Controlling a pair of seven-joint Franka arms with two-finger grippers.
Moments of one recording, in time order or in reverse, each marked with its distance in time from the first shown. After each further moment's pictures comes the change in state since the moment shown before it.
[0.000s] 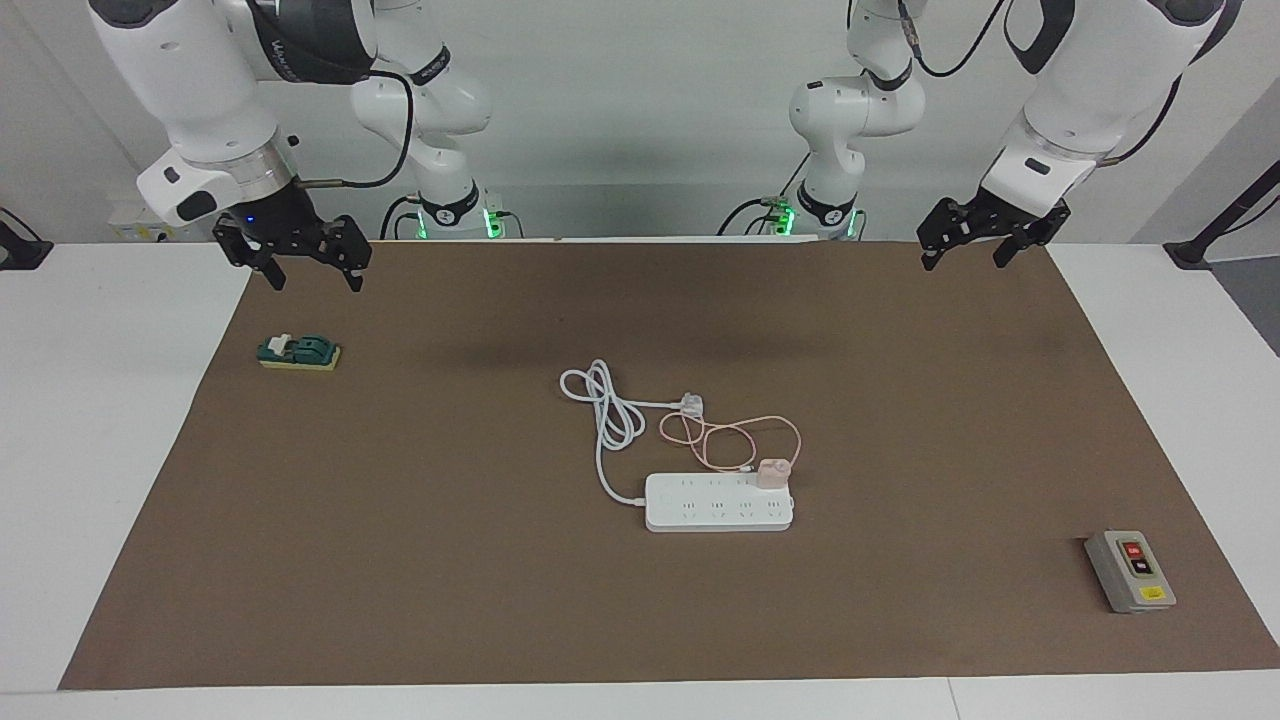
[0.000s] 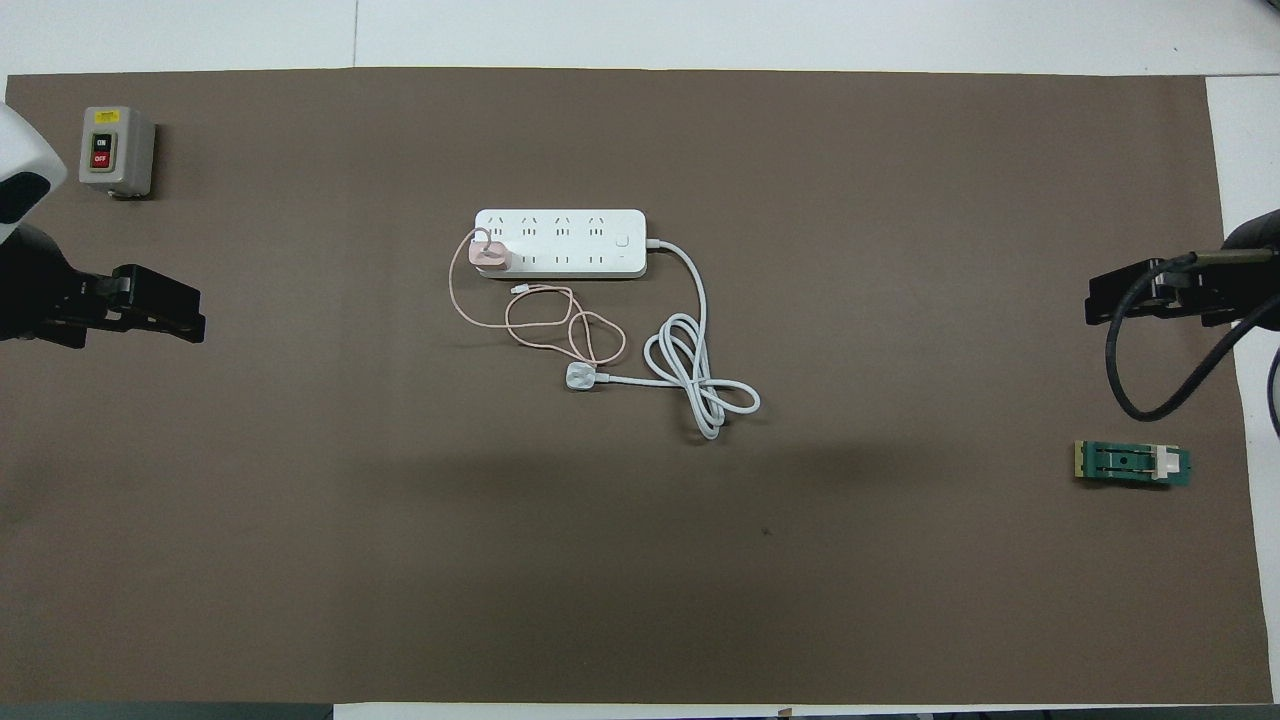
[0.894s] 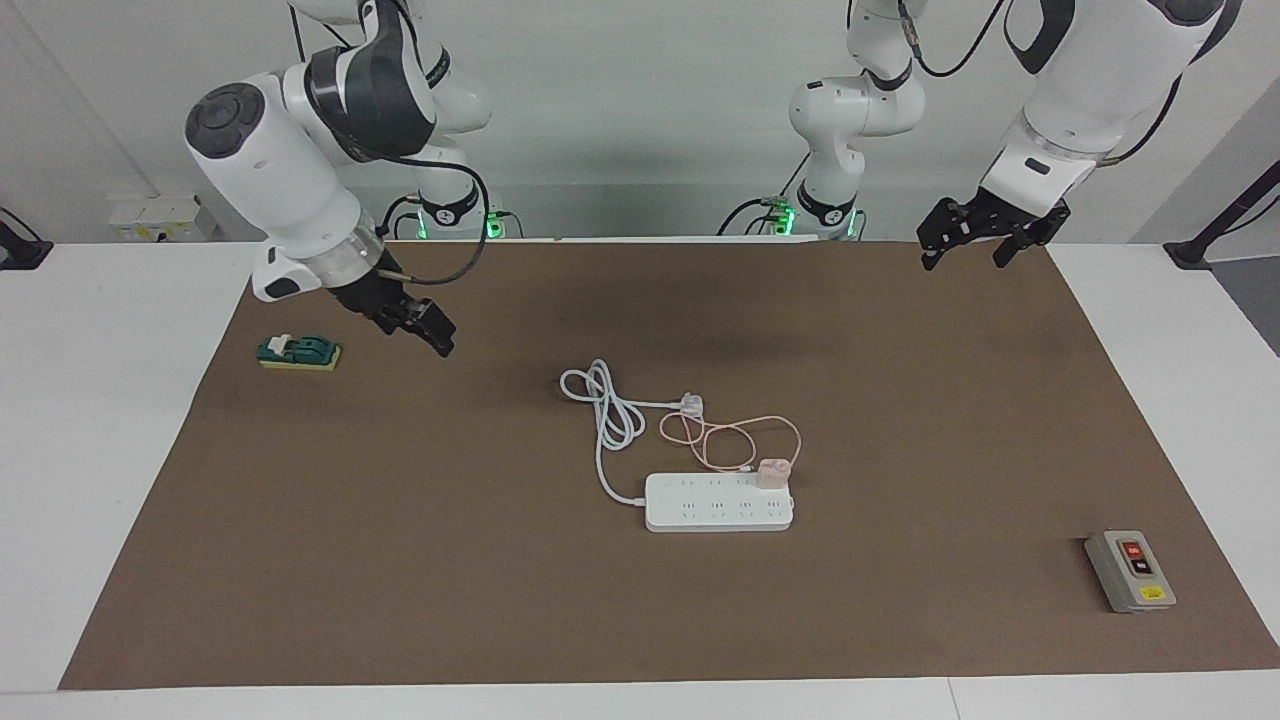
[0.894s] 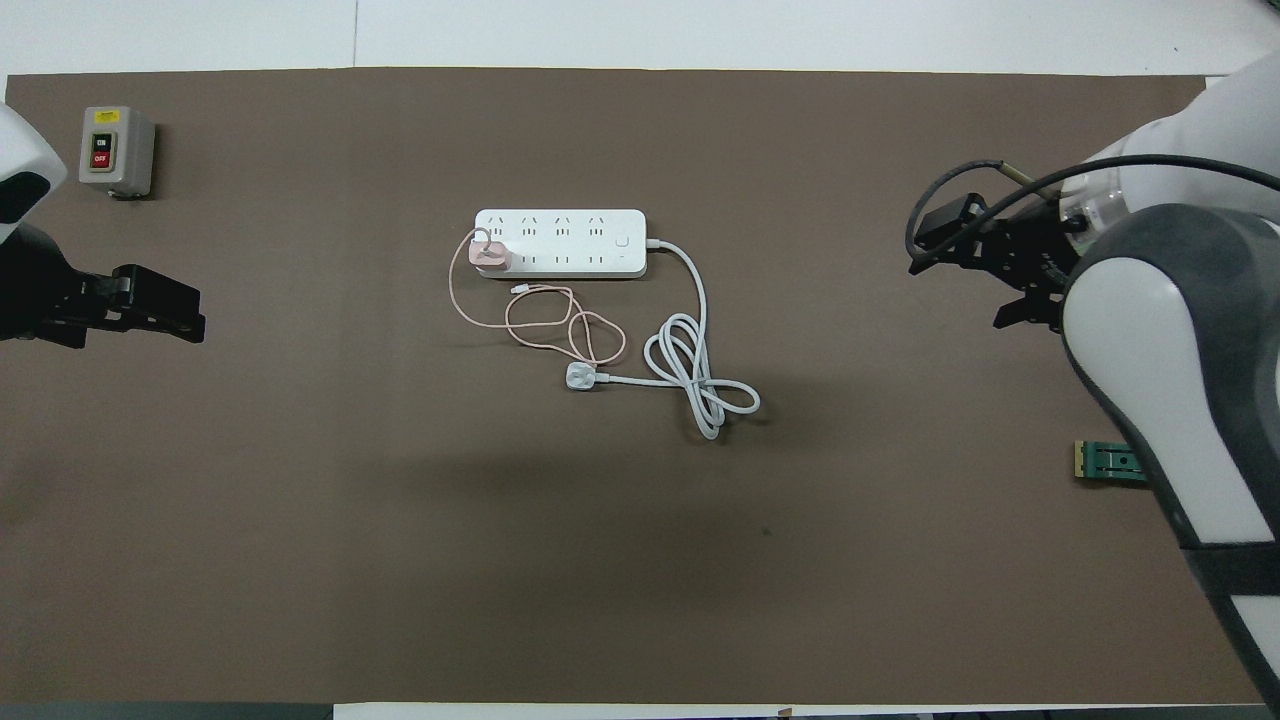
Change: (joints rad) left arm 0.000 0.000 0.000 0.000 0.000 0.000 0.000; right arm 0.124 0.186 0.007 0.012 0.248 0.148 0.649
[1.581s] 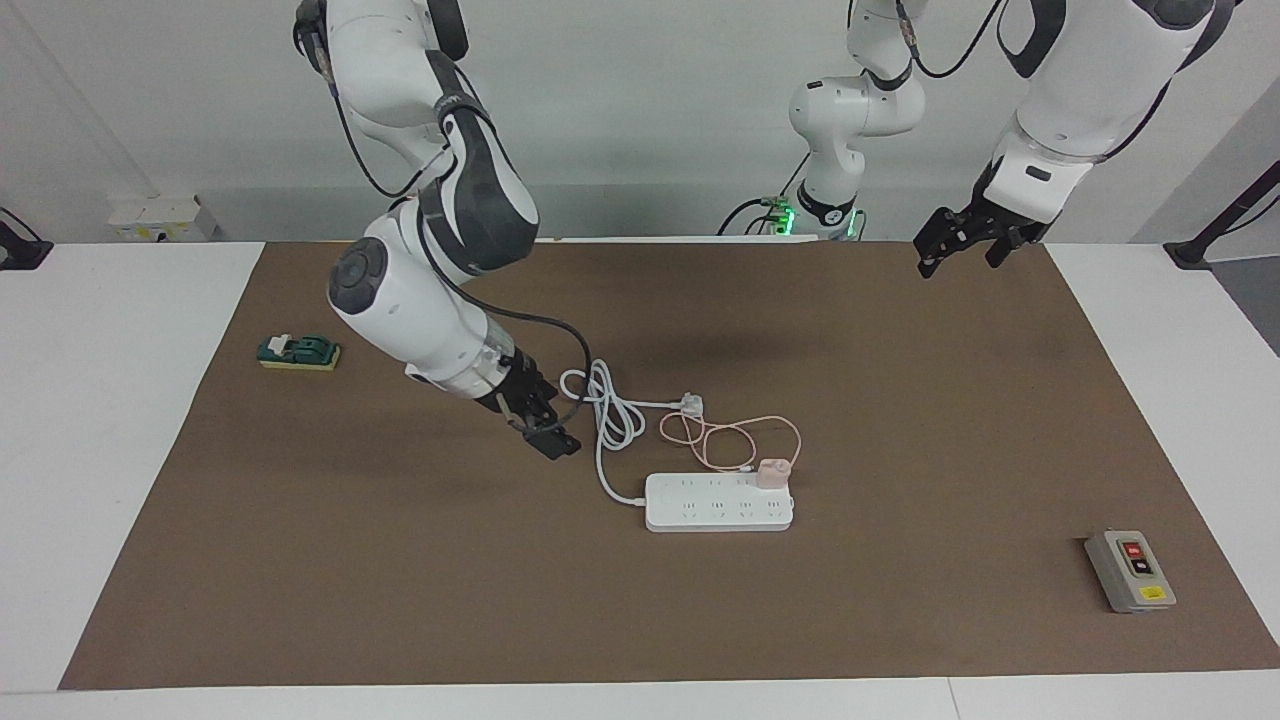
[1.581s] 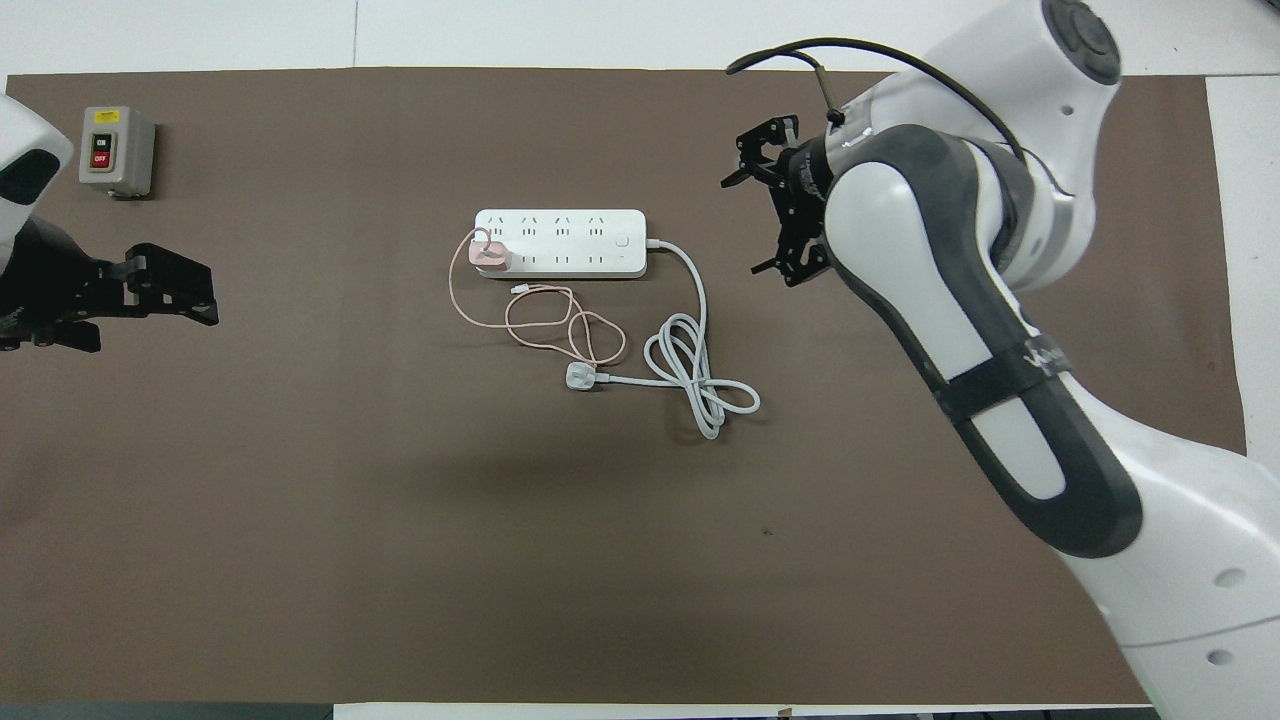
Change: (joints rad) left arm -0.004 -0.001 -0.013 -0.020 -0.002 0.049 -0.260; right arm 0.161 0.377 0.001 0.300 0.266 0.199 0.666
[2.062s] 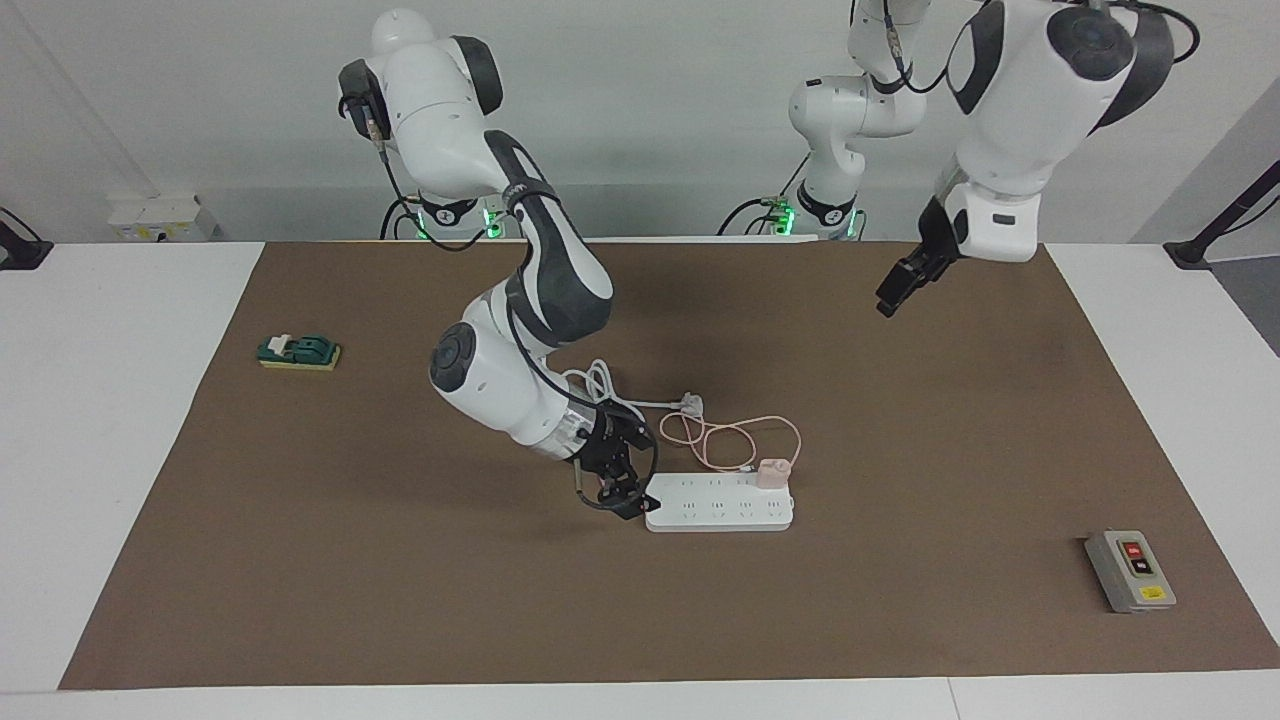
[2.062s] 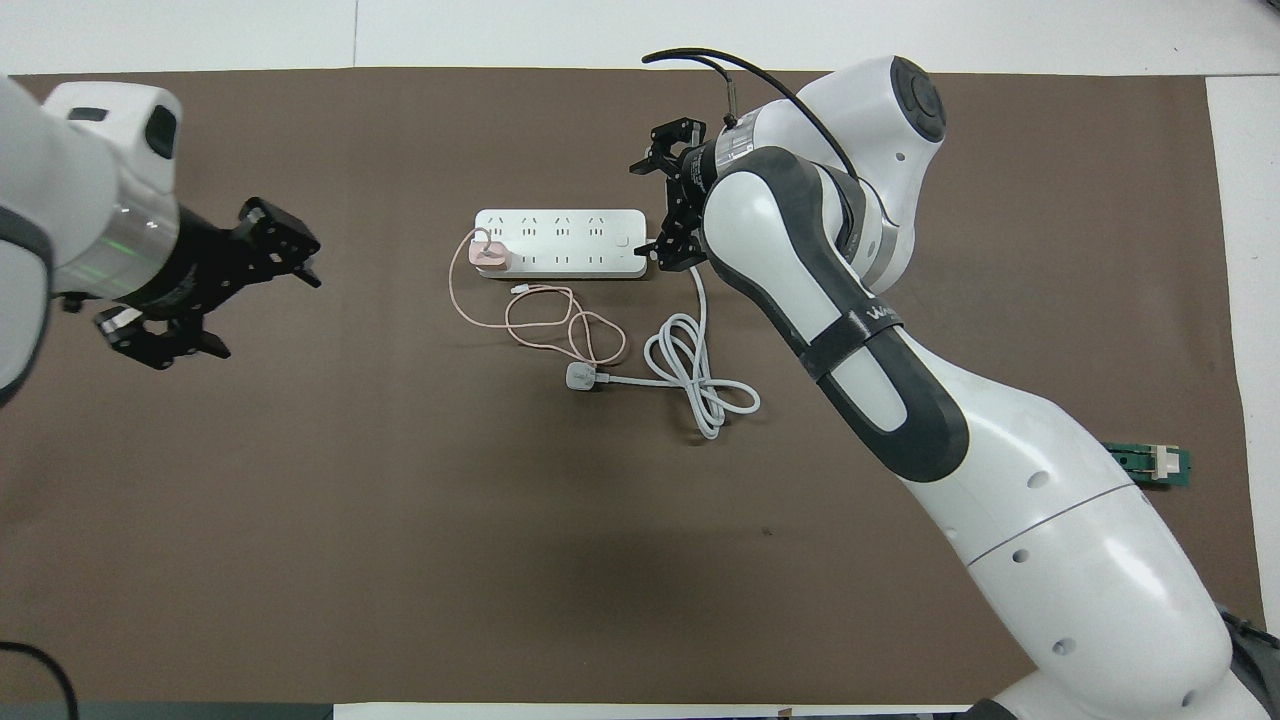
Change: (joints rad) left arm -0.123 0.115 -0.005 0.019 -0.023 0.065 -0.613; right arm 0.087 0.213 0.000 0.107 0.216 0.207 0.169
